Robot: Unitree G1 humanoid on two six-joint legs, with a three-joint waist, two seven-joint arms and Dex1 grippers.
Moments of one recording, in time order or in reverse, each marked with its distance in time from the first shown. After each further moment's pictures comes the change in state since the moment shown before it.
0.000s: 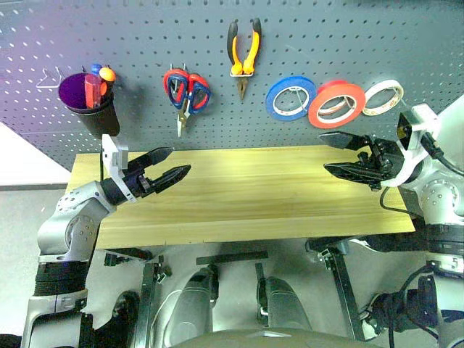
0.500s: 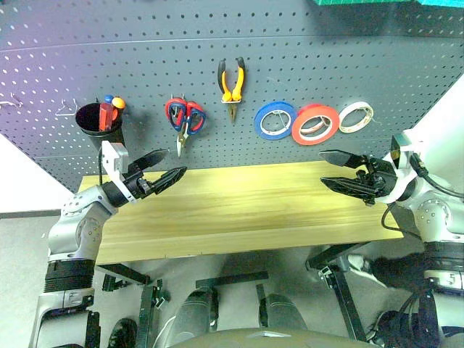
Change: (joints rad) left arm -0.032 -0.066 0.001 0.149 0.069 -0.136 0.021; right arm 0.092 0.039 -0.005 0.009 -0.014 -0.044 -0.081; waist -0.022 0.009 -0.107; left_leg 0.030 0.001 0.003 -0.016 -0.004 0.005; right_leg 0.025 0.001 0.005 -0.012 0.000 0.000
